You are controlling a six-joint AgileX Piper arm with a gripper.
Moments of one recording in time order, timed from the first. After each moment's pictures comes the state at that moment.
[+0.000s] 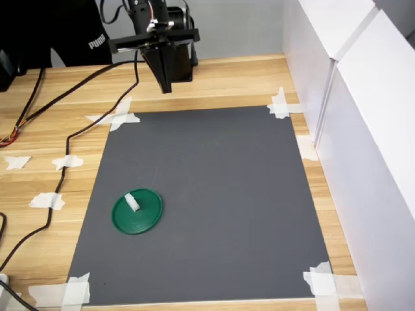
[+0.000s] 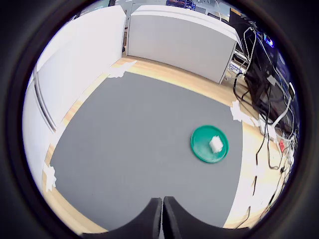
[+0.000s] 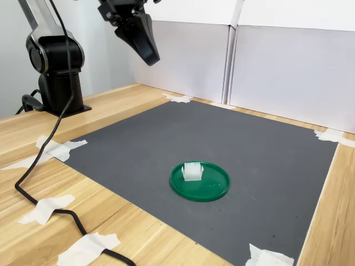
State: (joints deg) arm -0.5 50.2 -34.7 11.9 34.5 -32.7
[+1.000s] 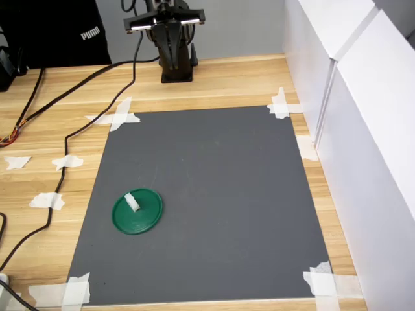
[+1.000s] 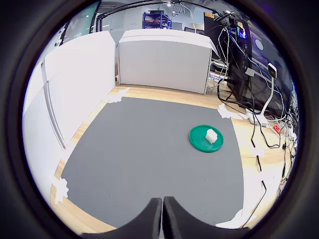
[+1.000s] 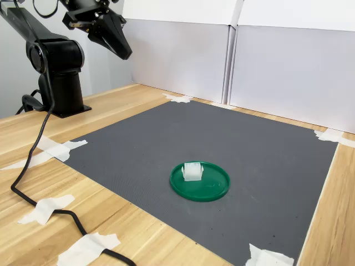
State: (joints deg) arm -1.1 19.0 -18.3 14.1 35.2 -22.8
